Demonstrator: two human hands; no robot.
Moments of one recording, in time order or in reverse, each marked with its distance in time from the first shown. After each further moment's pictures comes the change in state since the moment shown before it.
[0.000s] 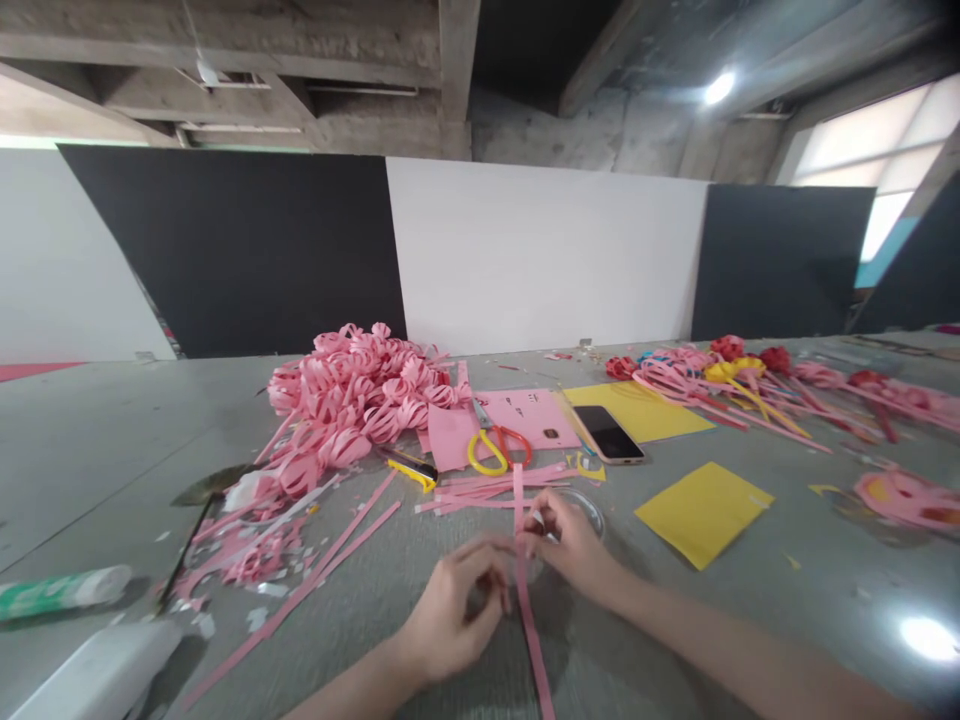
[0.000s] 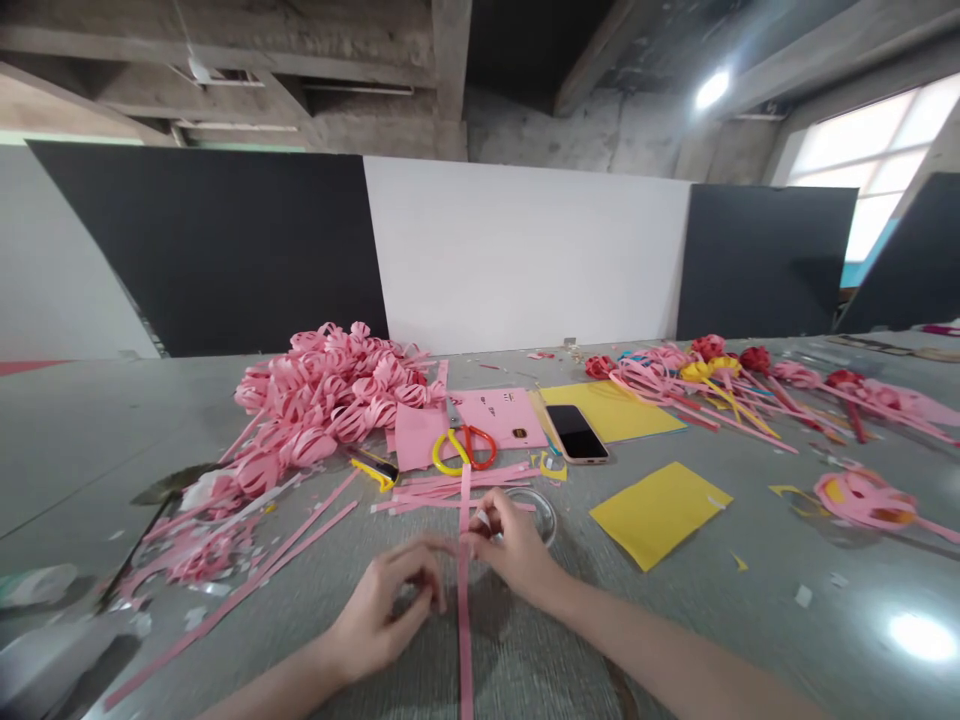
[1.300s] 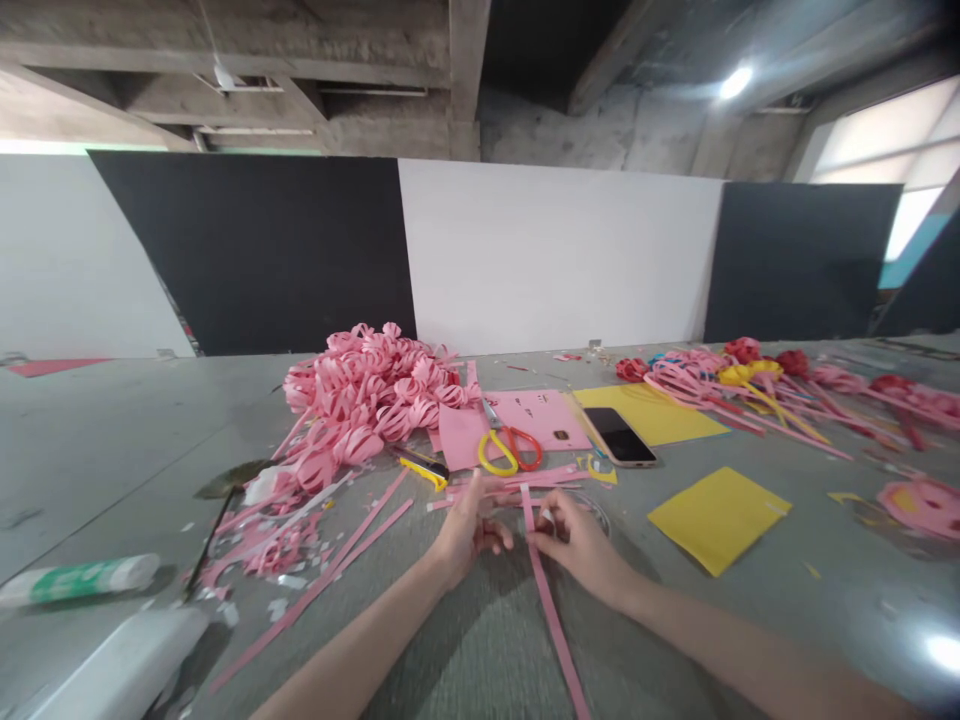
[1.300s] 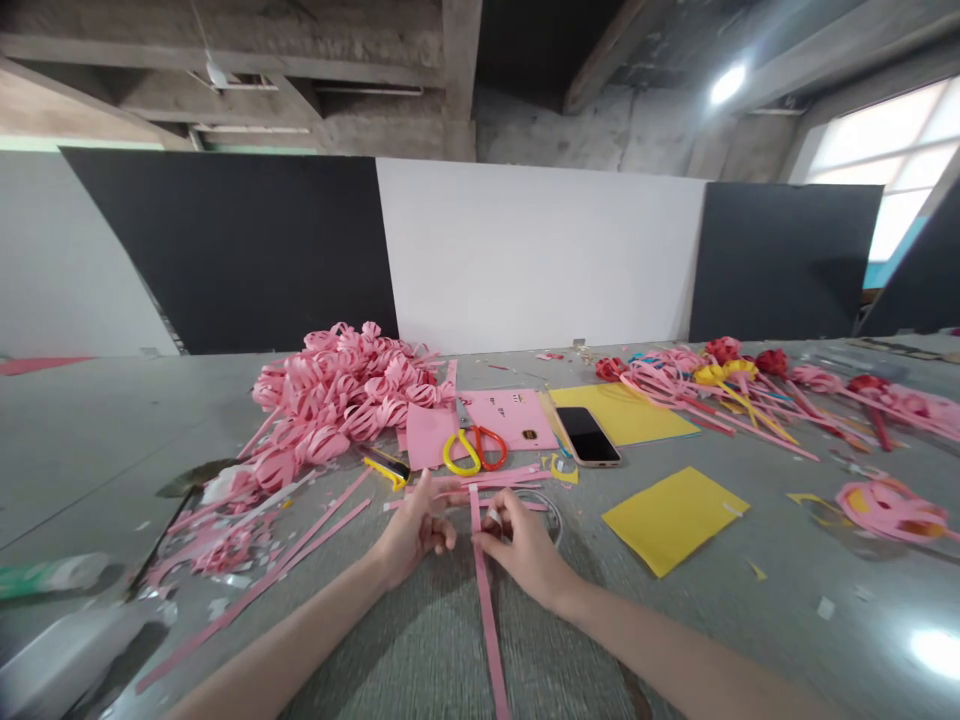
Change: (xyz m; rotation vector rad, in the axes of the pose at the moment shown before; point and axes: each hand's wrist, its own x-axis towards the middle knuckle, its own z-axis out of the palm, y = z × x) left_hand 0.048 -0.036 -0.005 -0.838 0.181 -0.524; right_hand 0.001 0.004 0.002 -0.166 0.052 -0.007
